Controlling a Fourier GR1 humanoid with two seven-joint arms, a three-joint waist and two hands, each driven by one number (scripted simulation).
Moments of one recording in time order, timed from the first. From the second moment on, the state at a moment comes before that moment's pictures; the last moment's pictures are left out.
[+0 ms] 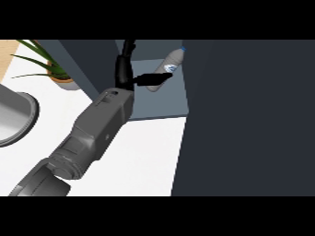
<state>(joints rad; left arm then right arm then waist) -1.14 0.00 -0.23 -0.12 0.55 0.55 -0.67 0.30 -0.31 0.49 -2.47 -0.01 -0.17 0.11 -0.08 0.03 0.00</state>
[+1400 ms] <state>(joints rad) -0.93 0.01 -0.33 -0.58 0.65 0.21 -0.60 0.34 -0.31 0.49 -2.49 0.01 -0.17 0.13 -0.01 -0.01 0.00</state>
